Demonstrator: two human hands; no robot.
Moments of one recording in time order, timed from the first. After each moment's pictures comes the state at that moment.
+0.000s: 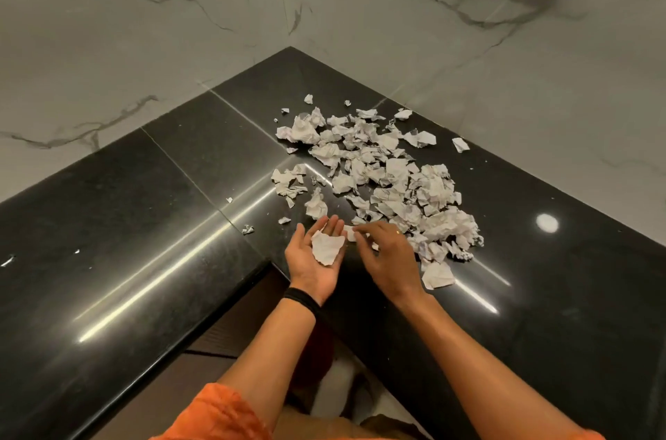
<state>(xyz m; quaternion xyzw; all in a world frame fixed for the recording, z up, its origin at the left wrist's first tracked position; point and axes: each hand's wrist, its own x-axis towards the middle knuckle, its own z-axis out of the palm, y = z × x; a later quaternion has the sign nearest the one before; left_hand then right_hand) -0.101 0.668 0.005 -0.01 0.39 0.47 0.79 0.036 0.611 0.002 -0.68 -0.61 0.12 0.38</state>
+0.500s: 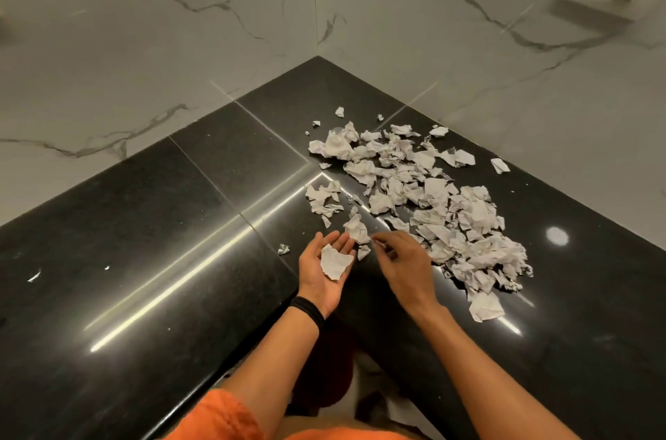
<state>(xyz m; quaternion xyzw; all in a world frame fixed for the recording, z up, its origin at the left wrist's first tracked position) -0.157 0.719 0.002 0.02 0.44 0.43 0.79 -0.005 0.664 0.001 -0.71 -0.56 0.16 0.39</state>
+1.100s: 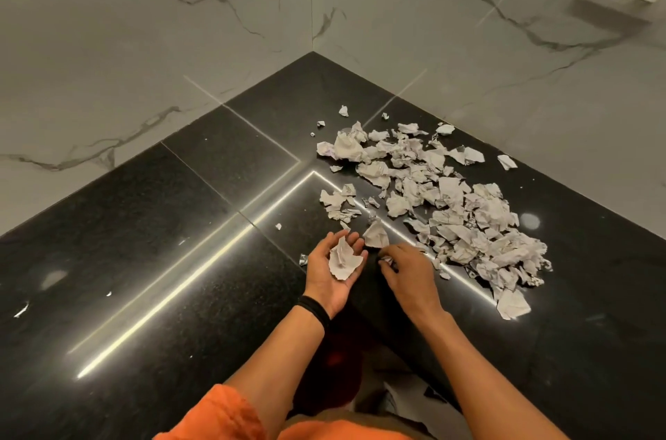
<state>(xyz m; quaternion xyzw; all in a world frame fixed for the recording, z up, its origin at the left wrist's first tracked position) -0.194 0.761 -0.013 0.00 0.39 0.35 0.85 -0.048 0.683 -0.024 -0.78 -0.54 0.15 0.26</state>
